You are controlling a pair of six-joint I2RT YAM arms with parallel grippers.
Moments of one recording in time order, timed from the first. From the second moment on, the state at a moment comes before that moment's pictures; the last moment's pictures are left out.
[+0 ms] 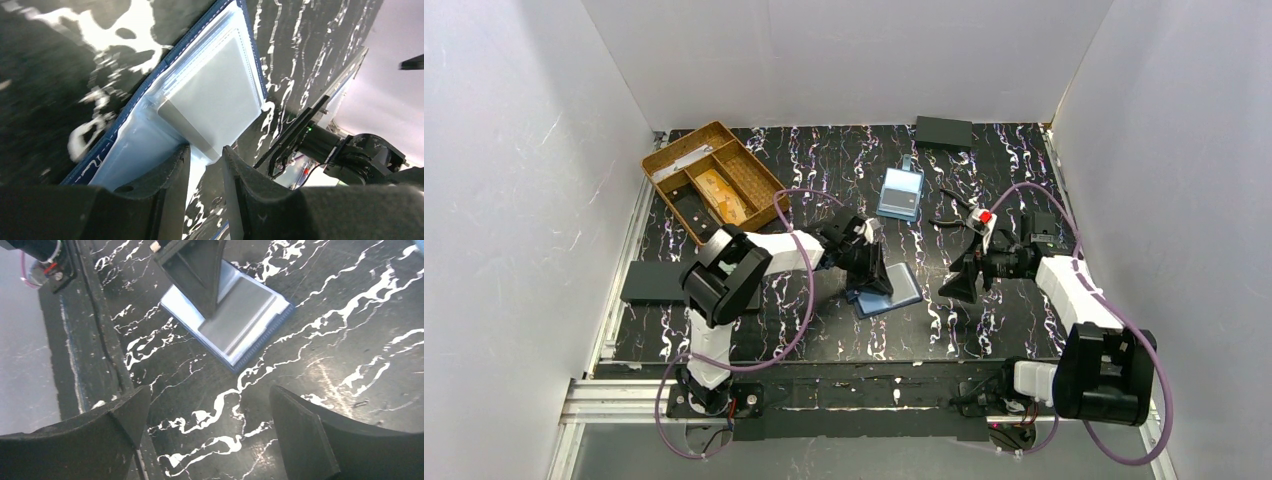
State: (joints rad) left arm -0.73 1.95 1.11 -0.13 0.53 -0.77; right arm -0.06 1.20 0.71 -0.66 -1.12 -0.72
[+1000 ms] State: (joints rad) left arm -0.77 1.49 0.87 -0.06 0.25 -0.74; right arm -0.01 1.26 0.66 -0.29 -1.17 -0.21
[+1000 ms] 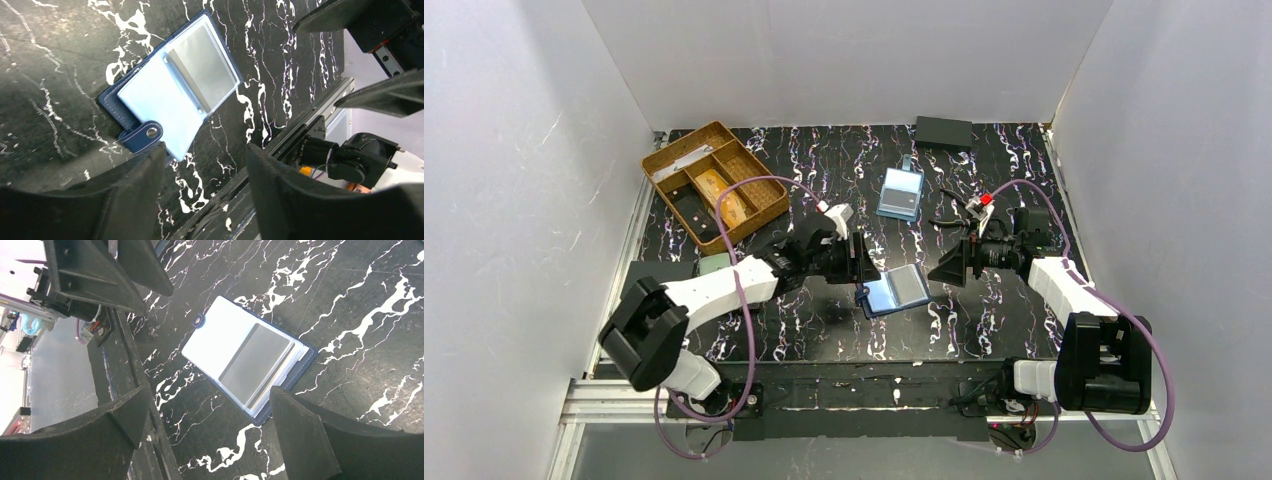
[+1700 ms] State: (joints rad) left arm -0.78 1.23 0.61 0.10 0.22 -0.86; right arm -0.01 1.30 0.66 -0.23 -1.10 -0.06
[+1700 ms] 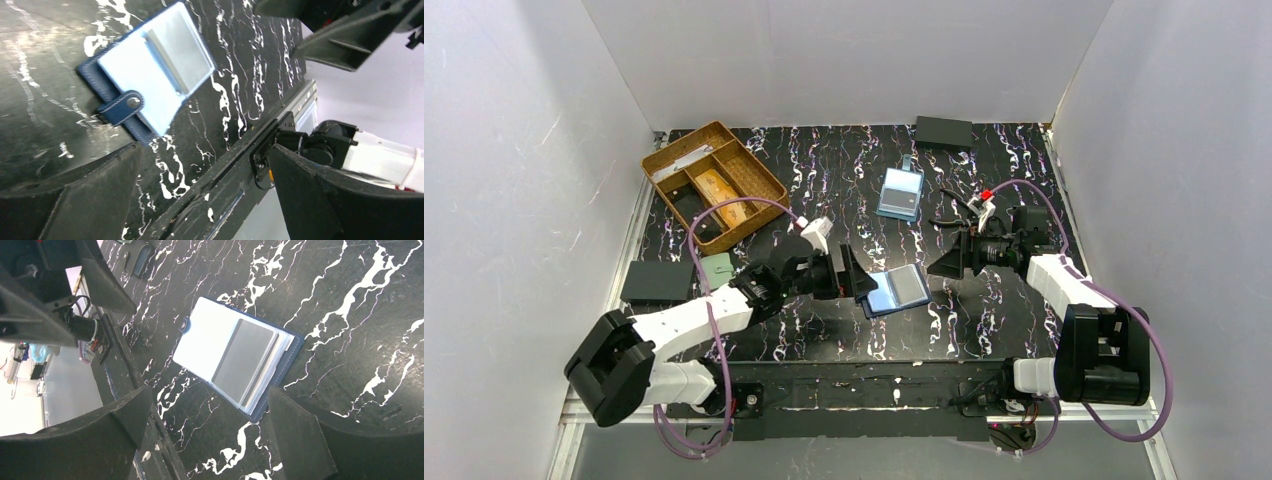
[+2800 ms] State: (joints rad) left arm -0.89 1.69 0.77 0.30 0.21 -0.90; right arm 0.18 1.50 0.69 -0.10 -0.89 0.21
